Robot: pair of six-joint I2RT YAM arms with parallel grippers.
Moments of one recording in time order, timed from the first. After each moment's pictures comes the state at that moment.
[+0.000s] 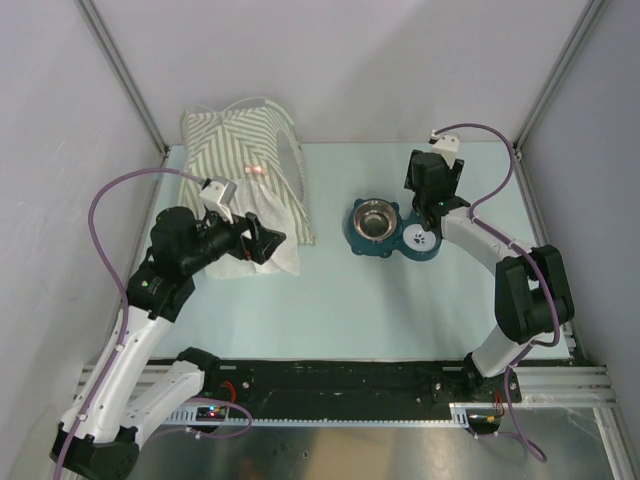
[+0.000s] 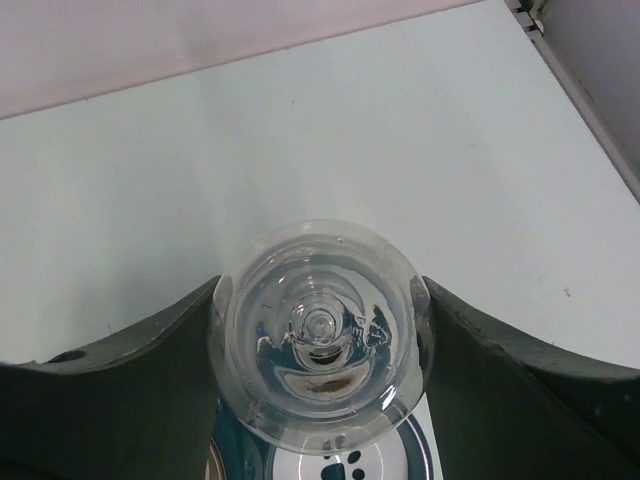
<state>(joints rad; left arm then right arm) -0.34 0.79 0.93 -0.41 0.36 -0.22 0.36 1.65 1.16 0.09 0.63 0.25</state>
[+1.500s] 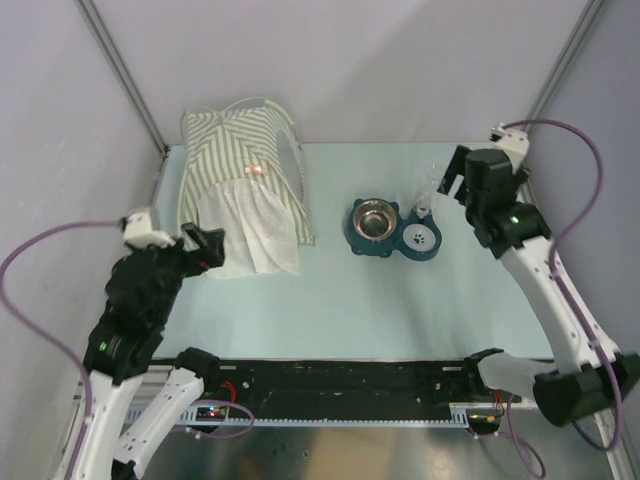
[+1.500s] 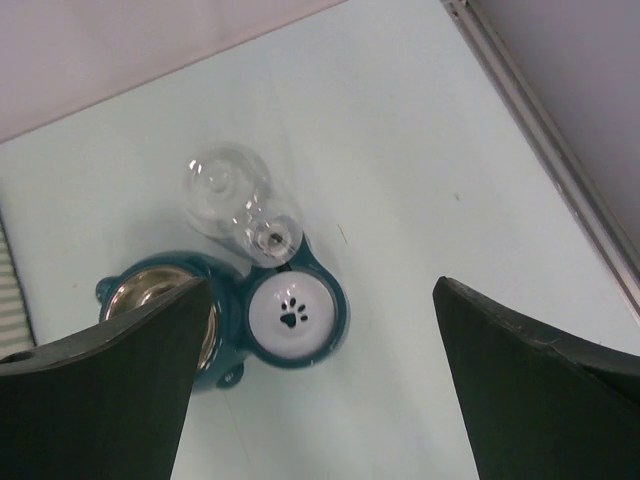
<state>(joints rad) -0.34 0.53 0.96 -0.61 -0.21 -0.39 0.32 1.22 1.32 -0.58 0.57 0.40</state>
